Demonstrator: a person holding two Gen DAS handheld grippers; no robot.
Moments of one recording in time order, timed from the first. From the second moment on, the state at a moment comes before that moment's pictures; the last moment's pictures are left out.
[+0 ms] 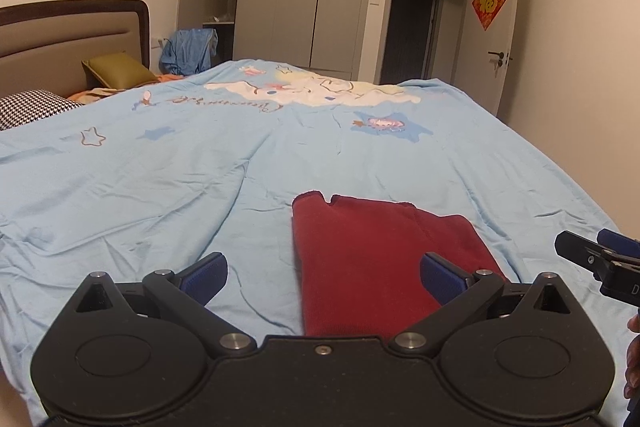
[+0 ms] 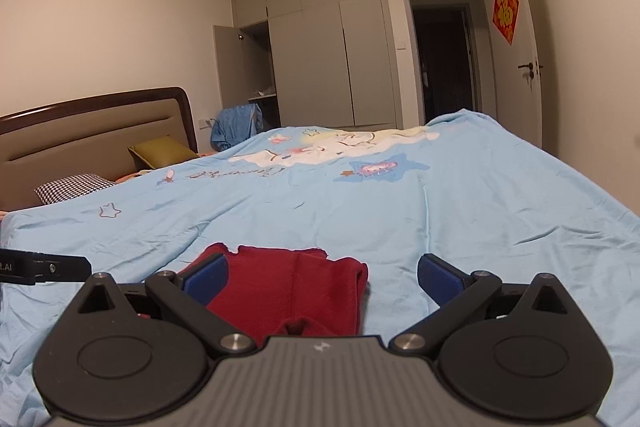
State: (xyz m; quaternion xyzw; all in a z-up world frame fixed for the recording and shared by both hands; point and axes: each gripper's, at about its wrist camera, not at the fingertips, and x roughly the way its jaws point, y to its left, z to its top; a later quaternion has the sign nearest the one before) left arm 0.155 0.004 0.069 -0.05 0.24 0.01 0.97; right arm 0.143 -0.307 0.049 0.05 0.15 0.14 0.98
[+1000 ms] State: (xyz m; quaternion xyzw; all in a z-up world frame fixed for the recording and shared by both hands) left arm 0.053 -0.001 0.024 -0.03 0.23 0.02 0.97; right arm 0.027 -0.304 0.014 0.01 0.16 0.13 0.98
